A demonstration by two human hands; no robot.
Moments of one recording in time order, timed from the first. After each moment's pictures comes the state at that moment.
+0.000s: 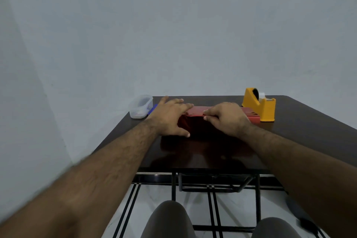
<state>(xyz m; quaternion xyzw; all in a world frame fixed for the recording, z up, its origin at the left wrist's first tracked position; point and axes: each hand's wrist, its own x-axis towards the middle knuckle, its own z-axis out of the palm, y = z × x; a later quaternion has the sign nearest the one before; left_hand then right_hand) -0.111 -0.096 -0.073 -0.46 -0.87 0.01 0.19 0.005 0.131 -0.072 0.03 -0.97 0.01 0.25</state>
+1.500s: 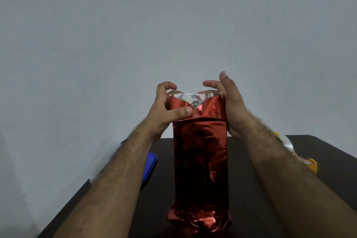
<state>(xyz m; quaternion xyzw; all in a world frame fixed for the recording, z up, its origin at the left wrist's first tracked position) -0.259 0.017 0.017 -0.45 -0.59 -0.67 0.00 -0.155 0.205 0.041 0.07 -0.65 0.72 0.24</state>
